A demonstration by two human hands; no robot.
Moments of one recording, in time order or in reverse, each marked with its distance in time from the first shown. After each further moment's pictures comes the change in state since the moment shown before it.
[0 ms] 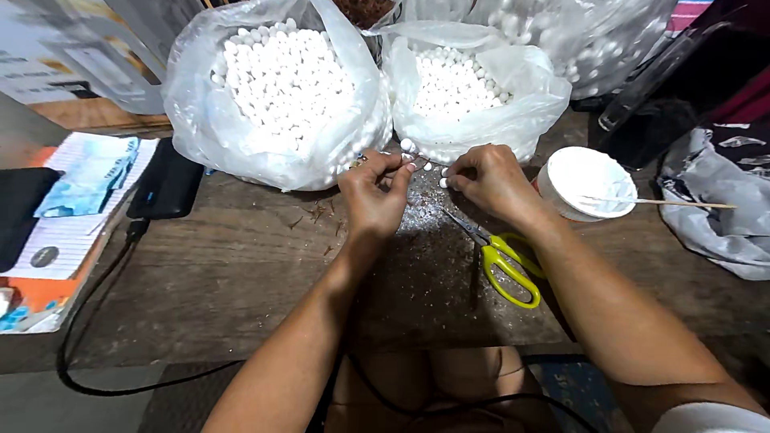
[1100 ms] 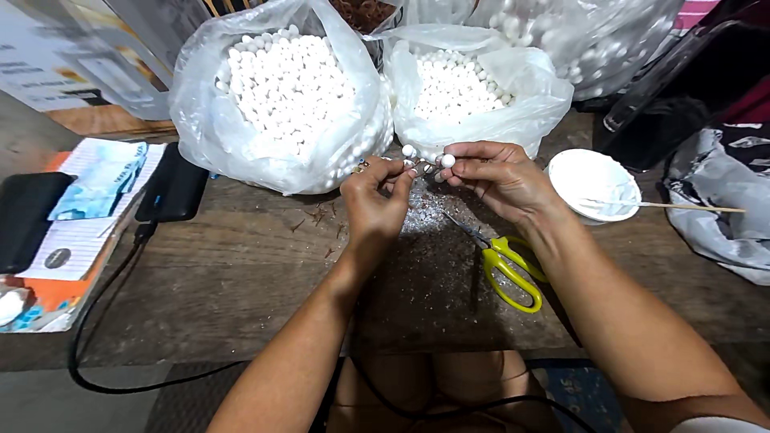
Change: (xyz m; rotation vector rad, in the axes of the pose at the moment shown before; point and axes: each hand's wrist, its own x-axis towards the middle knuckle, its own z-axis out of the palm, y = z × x) left_hand -0.005 -0.002 -0.004 0.052 -0.055 0.053; right_hand -0.007 -0.004 -0.001 1.383 0.026 0.160
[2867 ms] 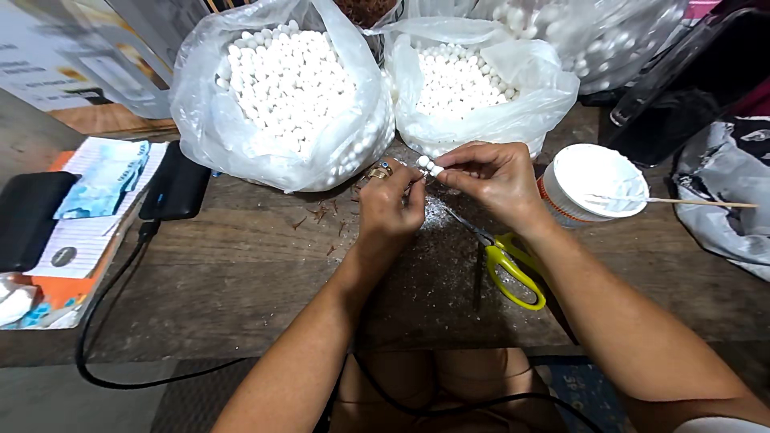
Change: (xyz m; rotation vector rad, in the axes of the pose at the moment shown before) left_hand -0.004 -0.004 0.006 0.291 -0.029 0.301; right_hand -0.004 0.014 0.009 -0.602 -0.012 -0.472
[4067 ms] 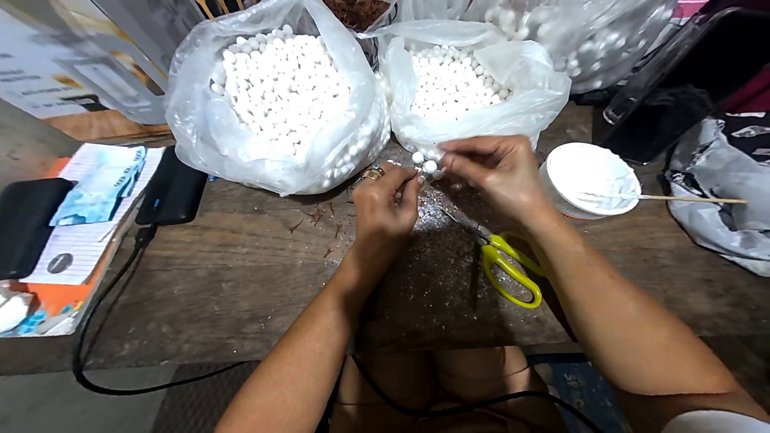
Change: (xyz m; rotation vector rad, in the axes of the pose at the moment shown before) left_hand 0.001 0.004 -0.005 -0.057 -0.032 -0.077; right_hand 0.004 -0.004 -0.011 -0.078 0.016 0.104
